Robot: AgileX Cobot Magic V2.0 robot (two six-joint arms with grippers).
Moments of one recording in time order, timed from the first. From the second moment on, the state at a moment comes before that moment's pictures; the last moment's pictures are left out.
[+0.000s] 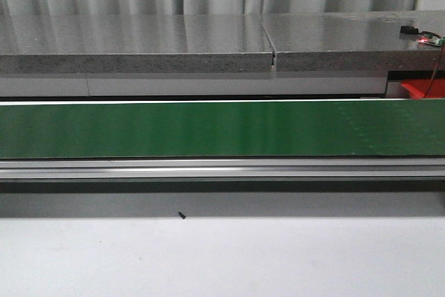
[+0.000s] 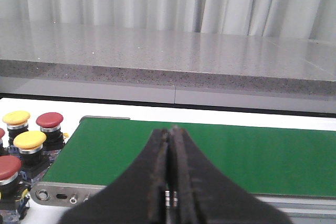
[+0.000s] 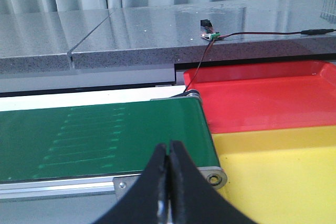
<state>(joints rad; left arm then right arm) -0.04 -0.01 0.00 -0.02 0.06 -0.05 -0.09 -0.01 0.03 -0.04 0.09 0.12</state>
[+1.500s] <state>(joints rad) -0.04 0.47 -0.42 0.02 0.45 -0.06 -0.09 -0.01 0.03 -0.04 0.09 0.12</state>
